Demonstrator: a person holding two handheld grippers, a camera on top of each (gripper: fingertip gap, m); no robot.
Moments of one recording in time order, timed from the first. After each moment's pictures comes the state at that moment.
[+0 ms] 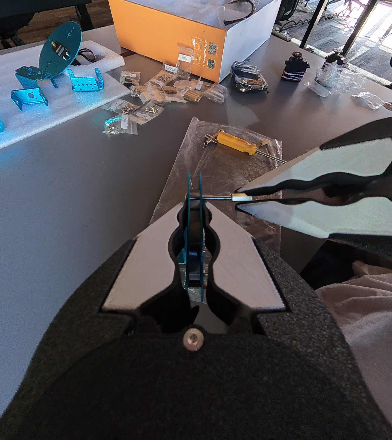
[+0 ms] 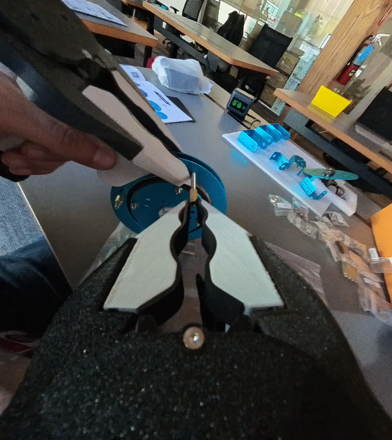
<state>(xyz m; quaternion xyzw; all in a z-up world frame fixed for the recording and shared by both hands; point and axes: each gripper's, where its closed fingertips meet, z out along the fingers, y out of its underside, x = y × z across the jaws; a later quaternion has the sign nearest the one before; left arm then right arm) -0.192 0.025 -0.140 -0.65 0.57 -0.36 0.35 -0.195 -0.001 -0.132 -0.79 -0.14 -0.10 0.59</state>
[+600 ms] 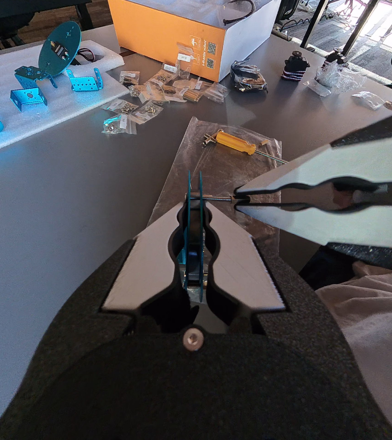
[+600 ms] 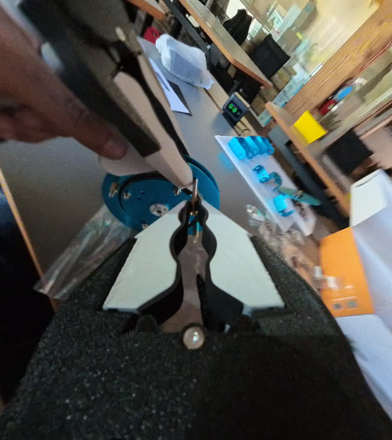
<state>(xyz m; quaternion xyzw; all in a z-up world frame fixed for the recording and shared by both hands) -0.192 0.023 -0.141 -0.65 0.57 -0.36 0.35 -0.197 -0.001 -0.126 -0.78 -0.22 -0.20 0.55</state>
